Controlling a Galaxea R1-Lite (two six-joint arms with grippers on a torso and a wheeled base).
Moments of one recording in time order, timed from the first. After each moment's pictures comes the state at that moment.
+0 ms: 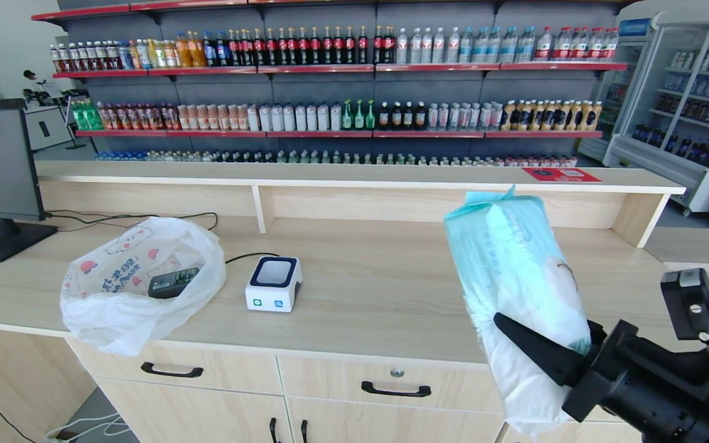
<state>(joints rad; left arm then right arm) 0.00 0.00 0.00 0.00 0.00 -0.01 0.61 1.53 -0.07 -1.52 0.04 0.18</state>
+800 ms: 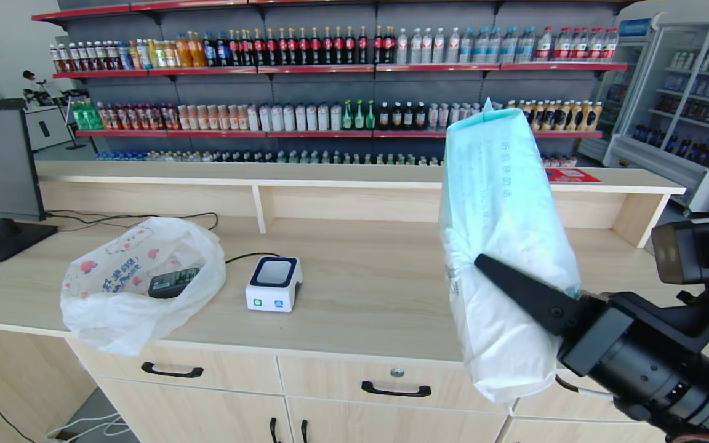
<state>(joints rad) 0.00 0.00 0.00 0.00 0.00 -0.01 0.73 1.56 -0.26 -1.57 0.07 0.60</state>
